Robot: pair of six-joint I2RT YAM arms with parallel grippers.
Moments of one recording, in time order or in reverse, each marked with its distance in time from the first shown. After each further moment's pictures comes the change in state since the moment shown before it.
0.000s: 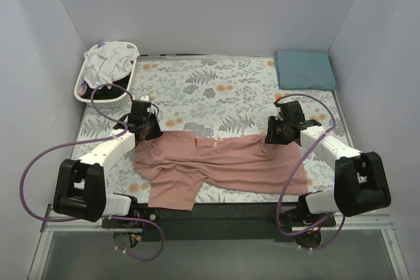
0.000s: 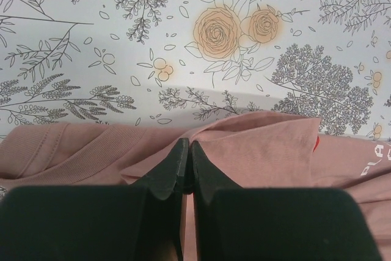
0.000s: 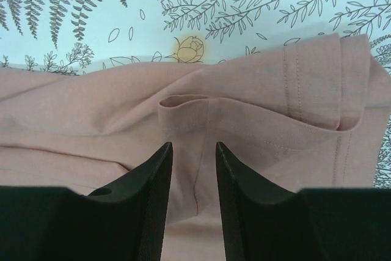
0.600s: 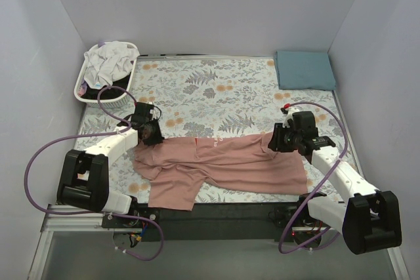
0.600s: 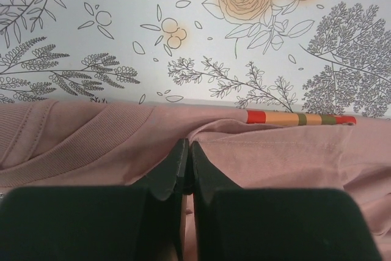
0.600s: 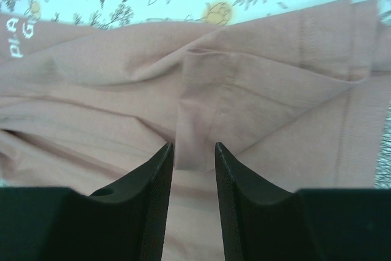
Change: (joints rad) left arm 0.000 0.078 0.001 -0.066 0.030 0.005; right arm -0.060 -0.283 -0.167 0.011 -0.159 -0.061
